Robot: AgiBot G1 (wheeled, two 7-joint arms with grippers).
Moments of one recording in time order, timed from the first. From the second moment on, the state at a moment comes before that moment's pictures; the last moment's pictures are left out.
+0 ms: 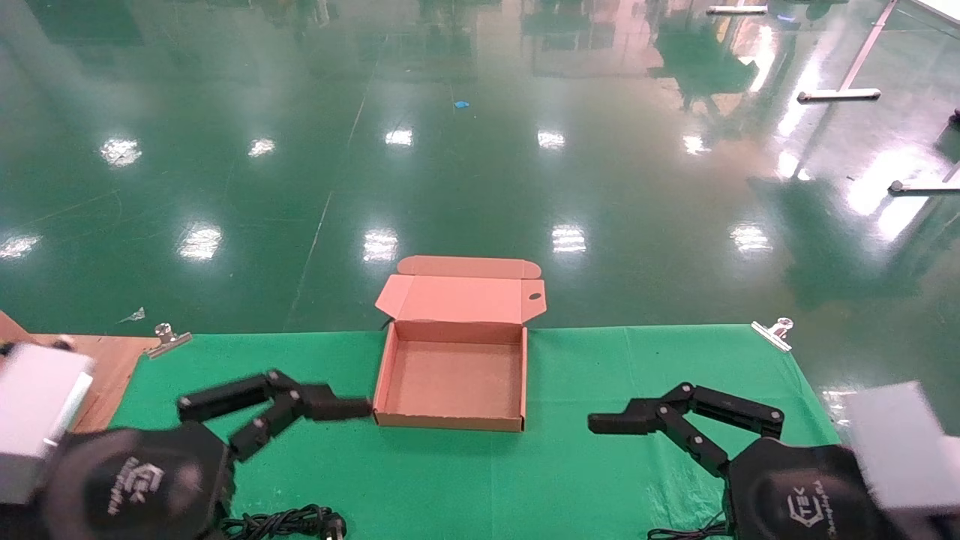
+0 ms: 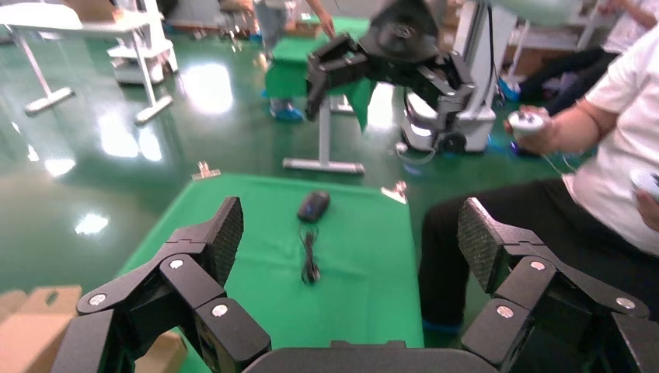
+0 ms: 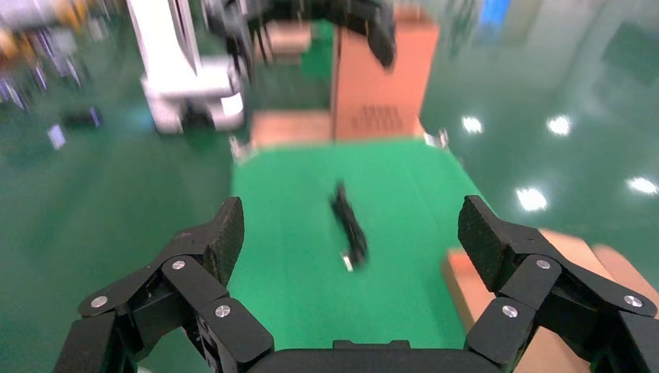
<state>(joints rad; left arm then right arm) -1.13 0.61 0.34 -1.25 0.84 1.54 -0.20 1.14 -0.58 -0.34 1.31 -0.94 -1.51 0.13</state>
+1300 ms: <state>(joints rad) -1.52 1.06 0.84 -0.25 1.63 1.28 0.26 1.51 -1.05 -0.73 0.40 -1.86 -1.28 -0.62</state>
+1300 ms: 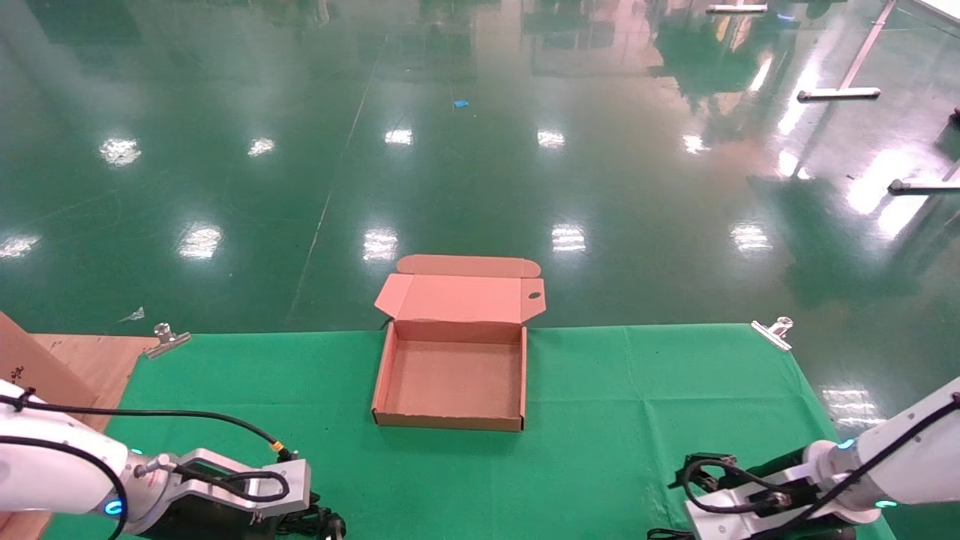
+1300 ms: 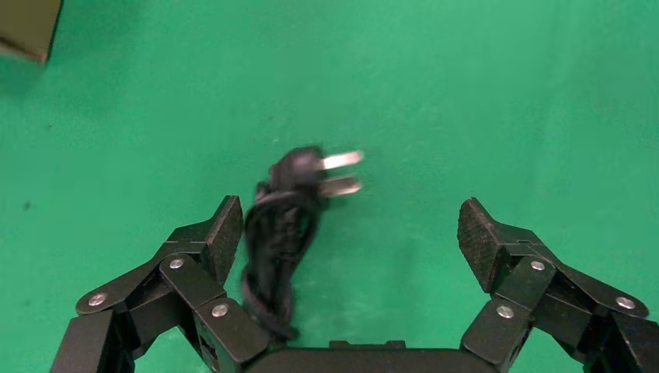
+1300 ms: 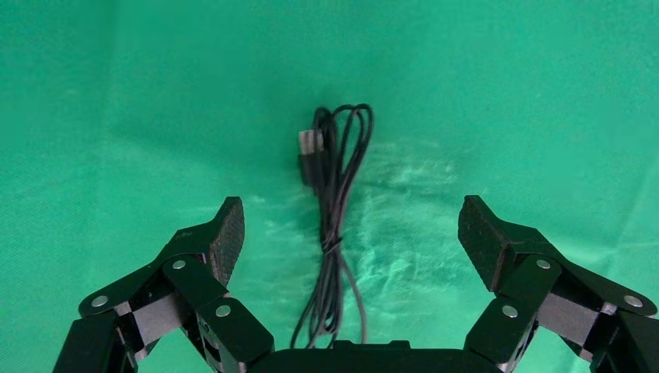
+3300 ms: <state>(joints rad) -1.53 1.10 0.80 -0.01 1.60 1.19 0.44 1.57 -1.17 -0.70 0.00 -1.84 -1.18 -0.87</state>
